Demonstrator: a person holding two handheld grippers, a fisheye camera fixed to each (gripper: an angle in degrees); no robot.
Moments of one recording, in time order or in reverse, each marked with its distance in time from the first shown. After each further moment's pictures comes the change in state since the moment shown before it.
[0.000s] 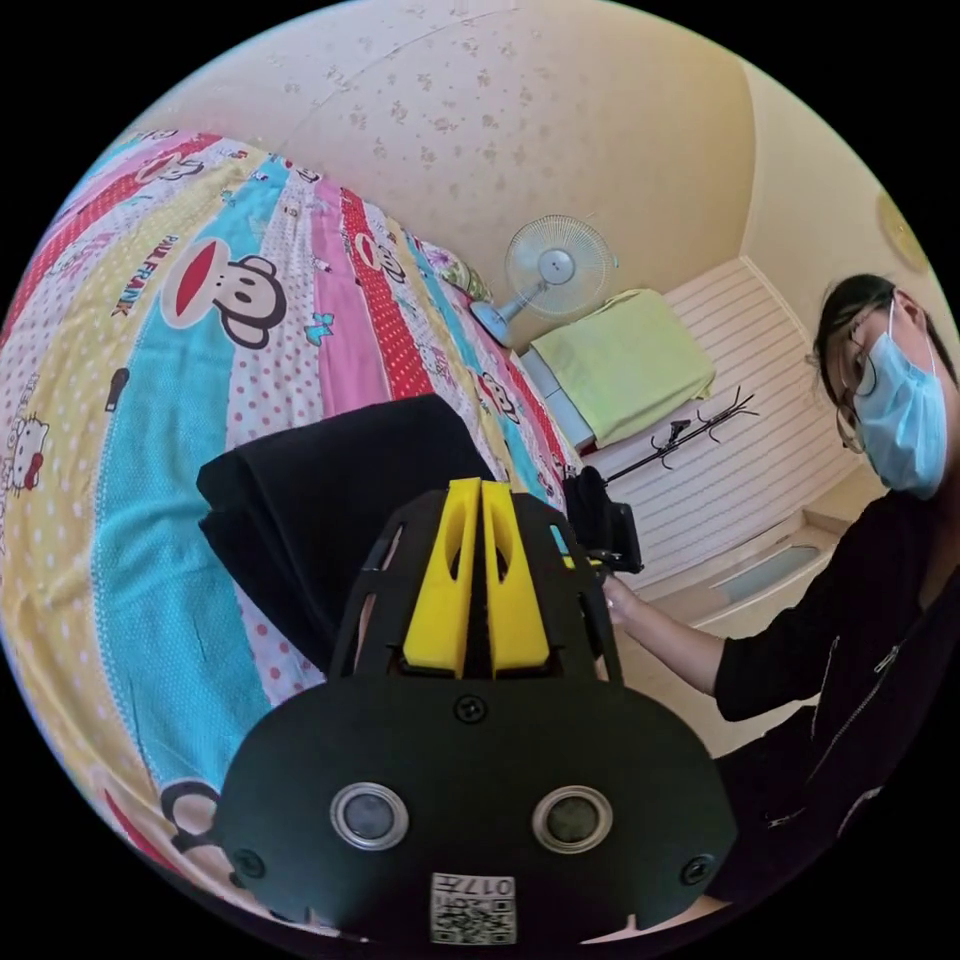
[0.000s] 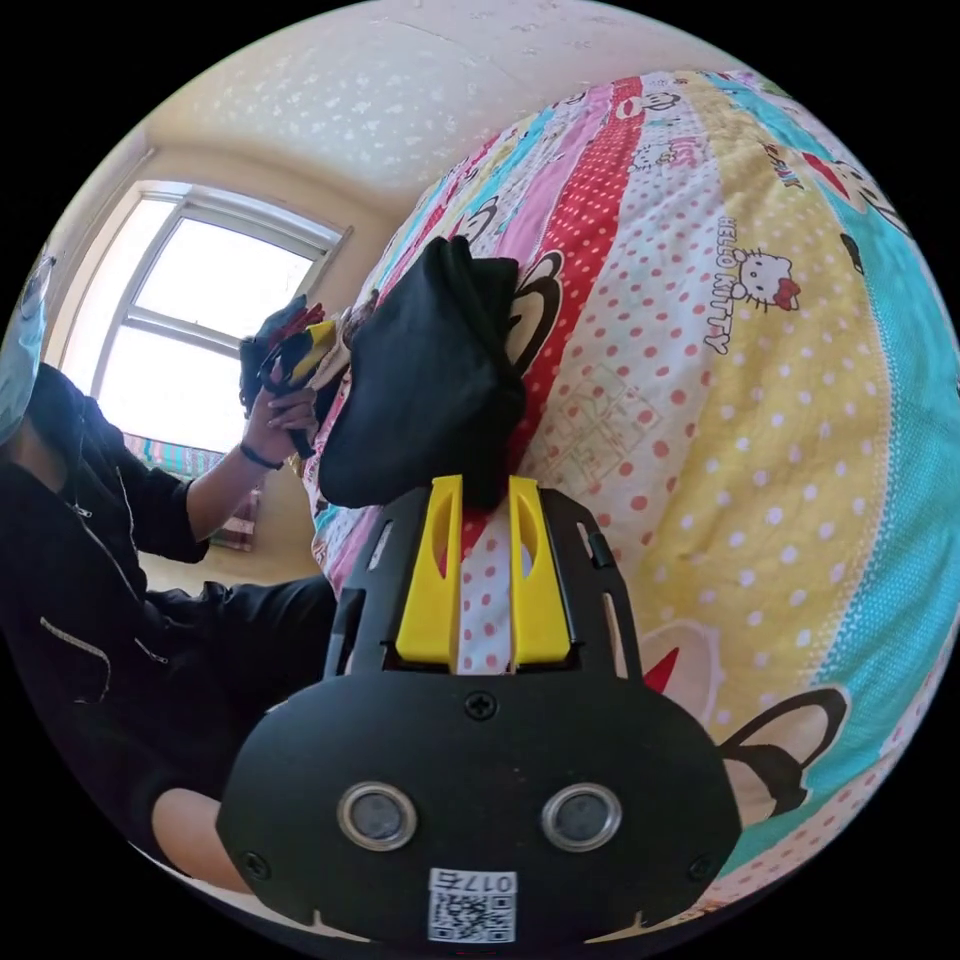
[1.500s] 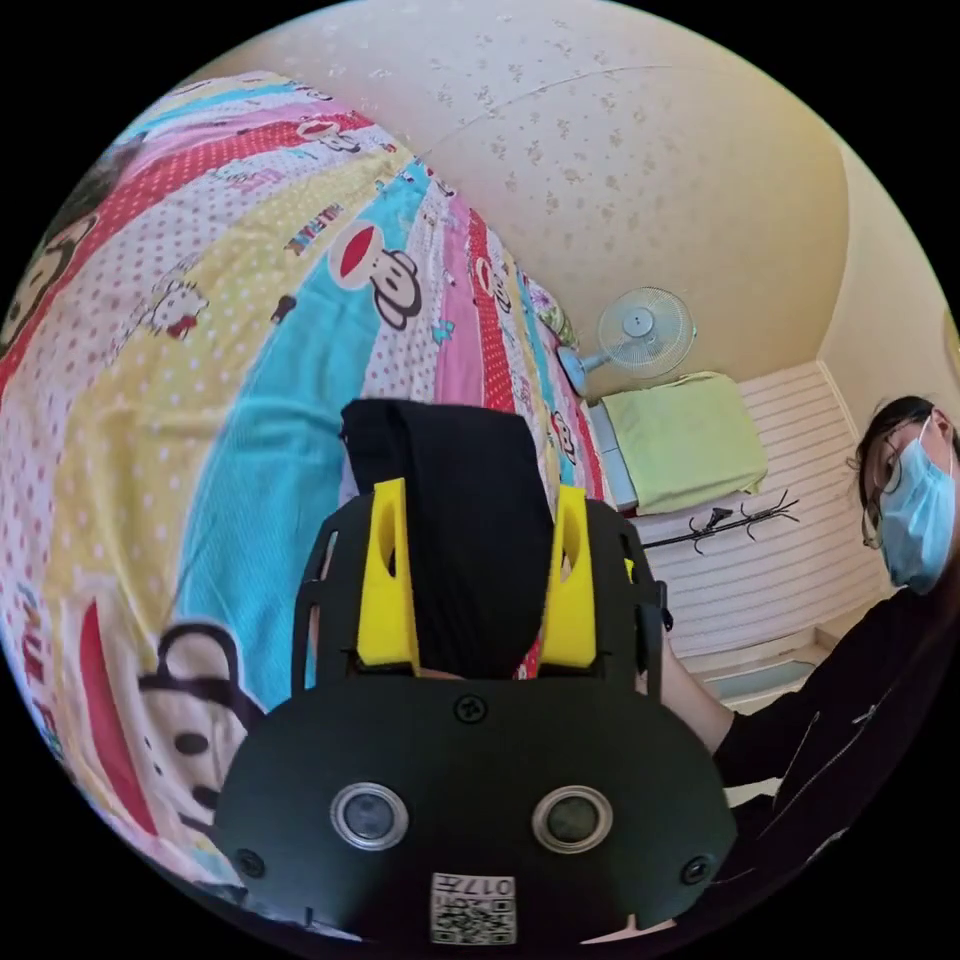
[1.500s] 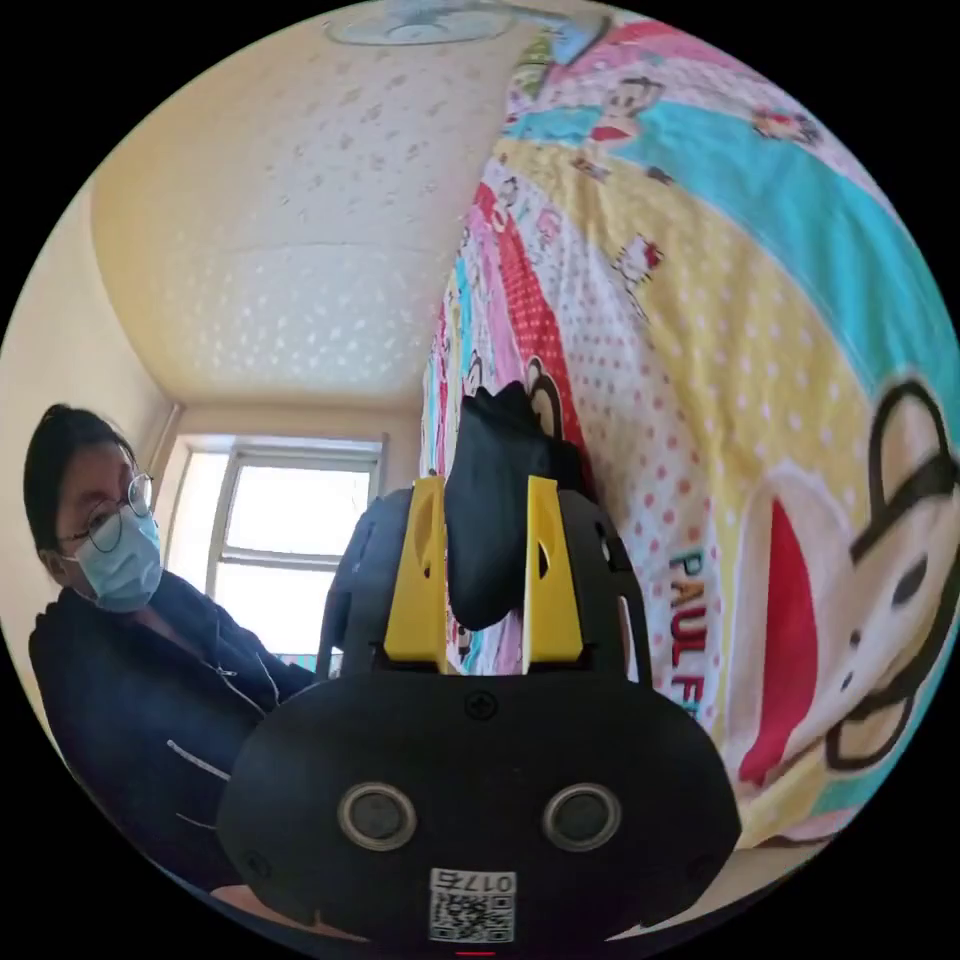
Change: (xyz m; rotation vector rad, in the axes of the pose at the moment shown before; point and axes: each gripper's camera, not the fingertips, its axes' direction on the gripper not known) left arm 0.040 0.061 -0.089 0.063 -0.103 -0.324; right arm 0.074 0.060 -0.043 0.483 -0.346 0.481
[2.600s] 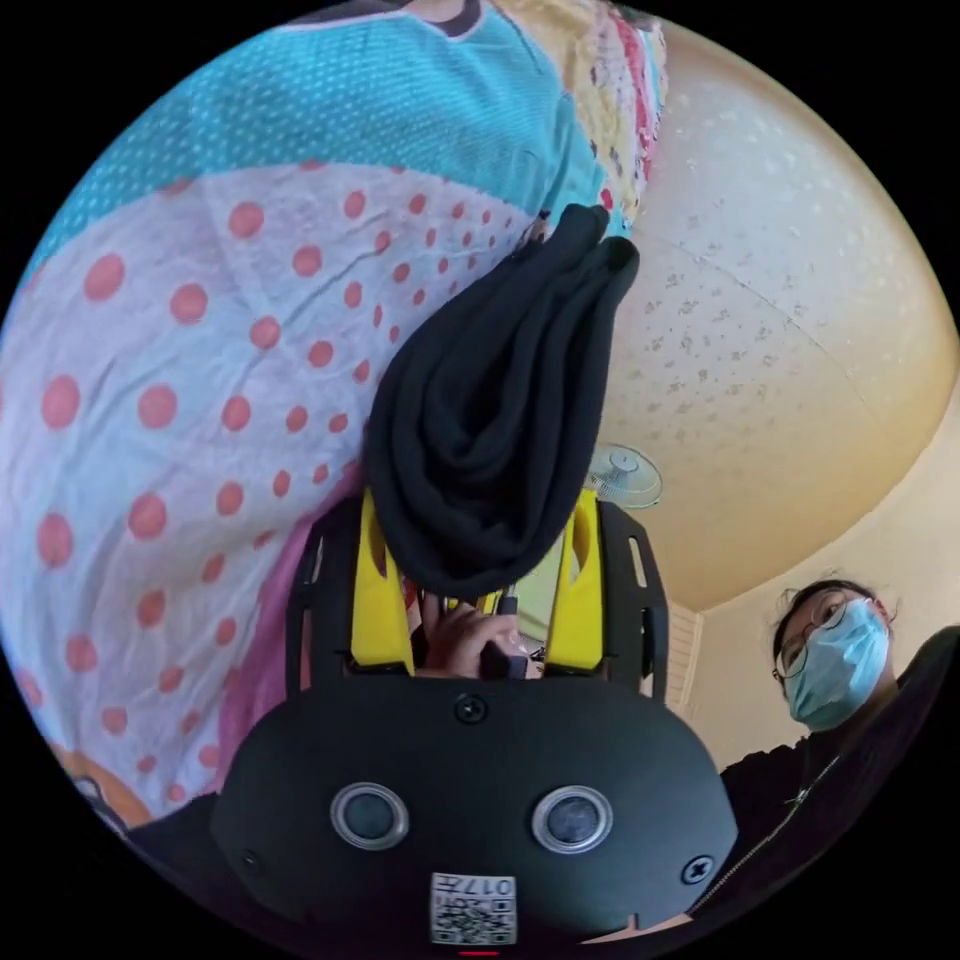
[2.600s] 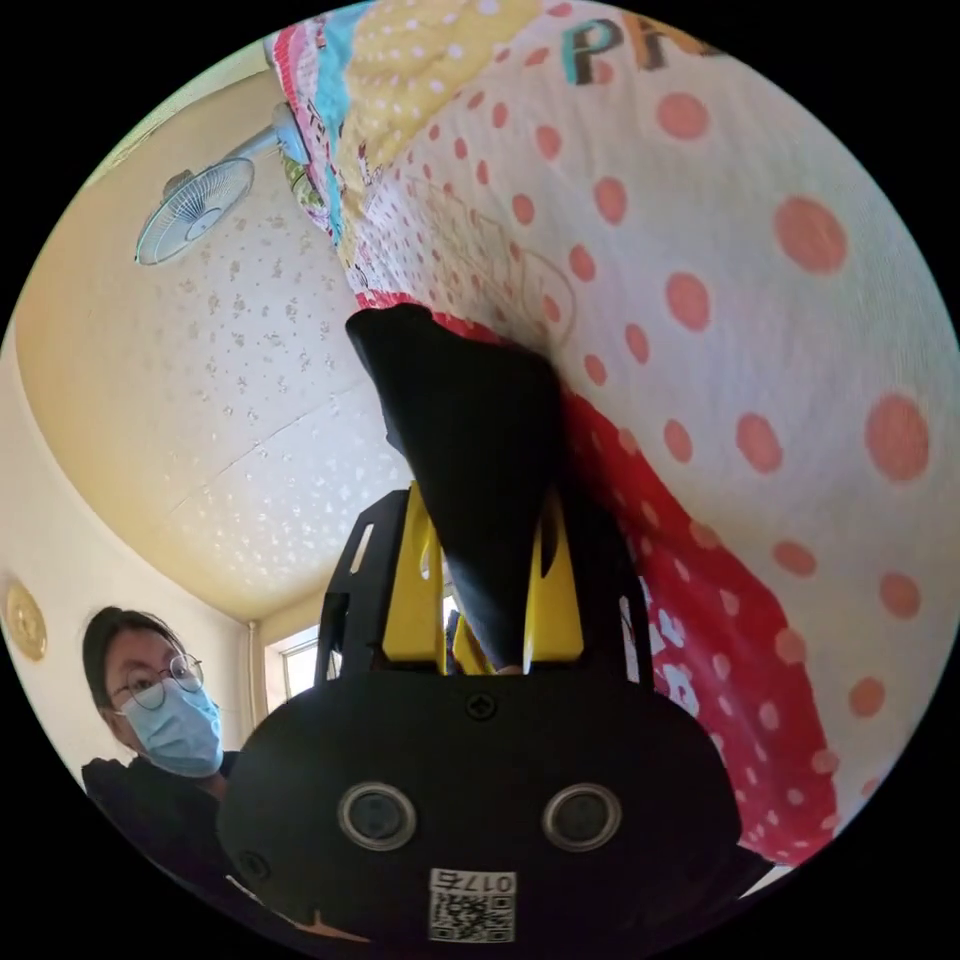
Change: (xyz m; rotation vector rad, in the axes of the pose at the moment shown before) left arm -0.065 0.052 0.047 0.164 0.410 -0.763; right arm 0.067 0.011 0.099 0.288 -0.251 0.557
